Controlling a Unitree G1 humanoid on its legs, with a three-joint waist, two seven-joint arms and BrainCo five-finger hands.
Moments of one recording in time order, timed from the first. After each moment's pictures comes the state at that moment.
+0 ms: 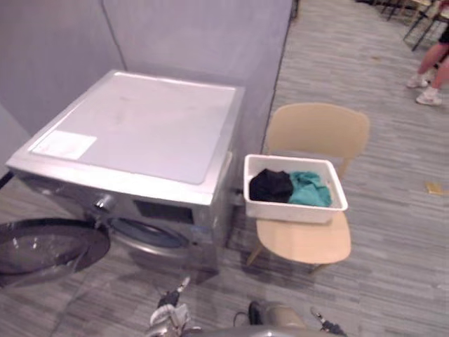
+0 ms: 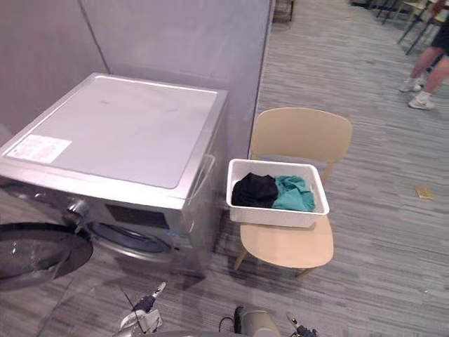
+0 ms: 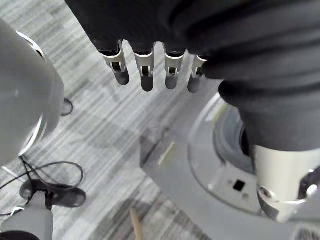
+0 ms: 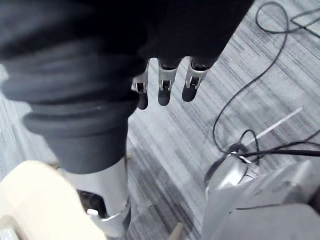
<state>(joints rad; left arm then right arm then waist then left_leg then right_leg) 0.01 -0.08 0.37 0.99 -0.07 0.08 0.17 0.14 0.05 -0.59 0.90 0.26 0.09 -0.19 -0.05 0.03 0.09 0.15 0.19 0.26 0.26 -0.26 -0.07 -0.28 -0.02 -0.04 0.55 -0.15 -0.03</state>
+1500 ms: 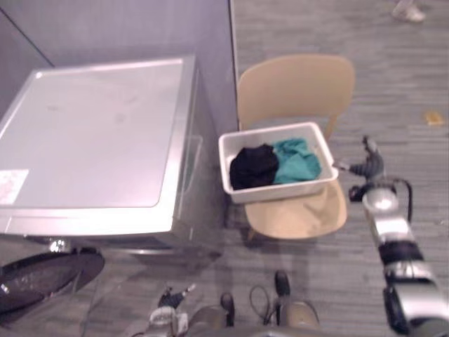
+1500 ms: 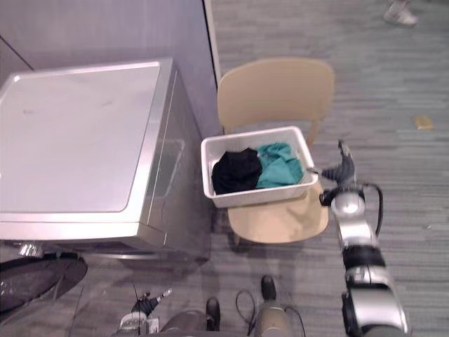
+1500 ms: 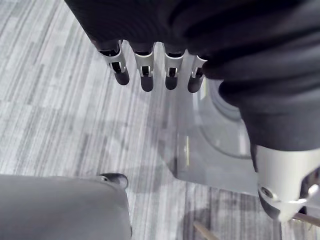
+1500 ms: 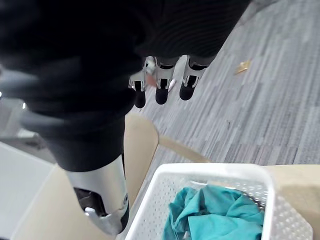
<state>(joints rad) 0.02 0.03 0.11 0.97 0.00 0.03 0.19 -0.64 -0.60 0.04 0.66 -0.05 0.02 -0.18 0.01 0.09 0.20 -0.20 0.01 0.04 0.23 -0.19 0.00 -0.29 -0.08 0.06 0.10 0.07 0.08</state>
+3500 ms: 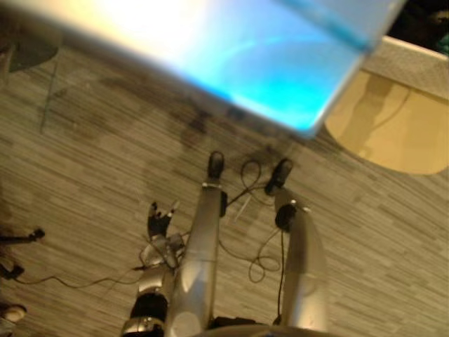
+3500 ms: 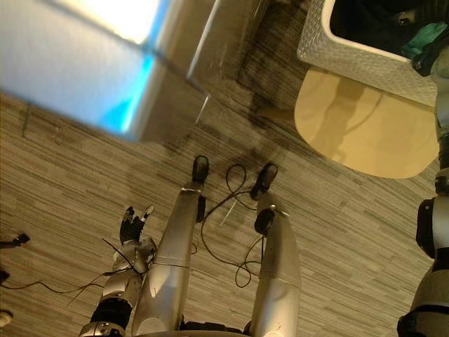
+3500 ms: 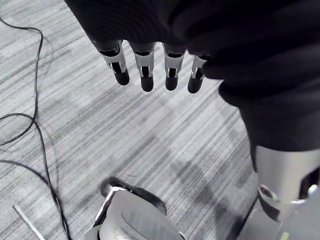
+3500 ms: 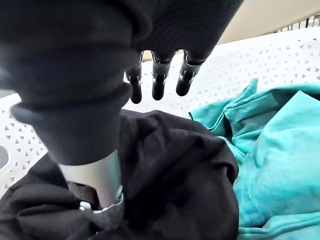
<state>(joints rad) -0.09 0.04 0.10 0.50 -0.29 -0.06 0.33 -1.23 -1.03 0.28 0.75 -0.18 0.01 -0.13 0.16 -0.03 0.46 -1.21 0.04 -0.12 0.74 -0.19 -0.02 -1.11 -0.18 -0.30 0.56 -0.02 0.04</state>
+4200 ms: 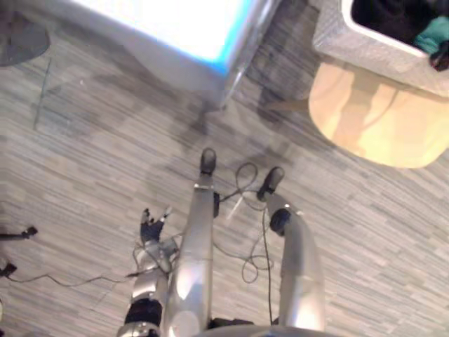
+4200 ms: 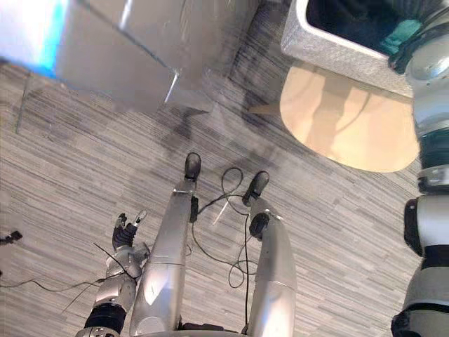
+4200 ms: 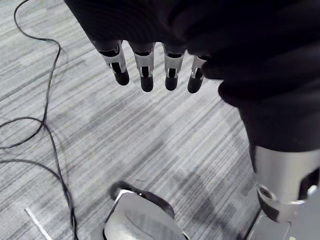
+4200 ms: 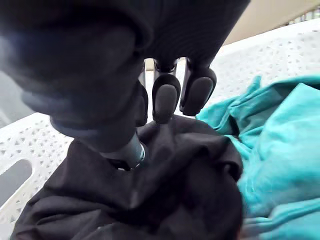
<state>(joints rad) -0.06 0.06 0.13 0.52 -0.31 -0.05 0.33 -1.21 -0.92 0.29 0.72 -0.16 0.01 -0.20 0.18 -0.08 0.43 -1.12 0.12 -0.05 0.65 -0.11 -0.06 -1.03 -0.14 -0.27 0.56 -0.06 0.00</state>
